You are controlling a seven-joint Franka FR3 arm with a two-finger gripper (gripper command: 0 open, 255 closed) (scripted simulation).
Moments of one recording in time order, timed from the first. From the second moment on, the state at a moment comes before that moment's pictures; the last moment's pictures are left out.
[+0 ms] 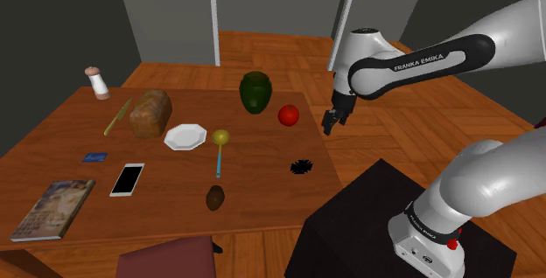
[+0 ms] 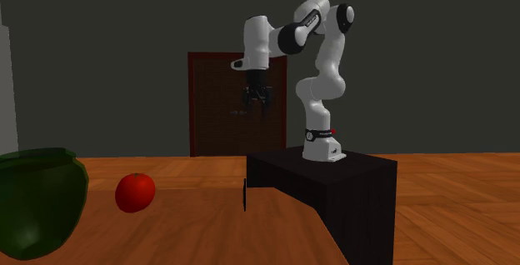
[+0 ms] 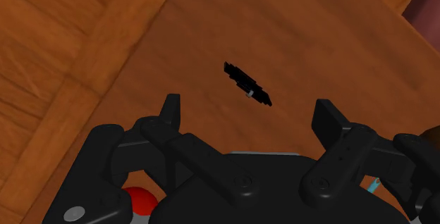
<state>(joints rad) -0.01 -0.43 0.11 -2.66 0.02 2.20 0.02</state>
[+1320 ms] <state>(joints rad) 0.01 0.24 0.13 -2.54 -0.07 2.77 0.14</state>
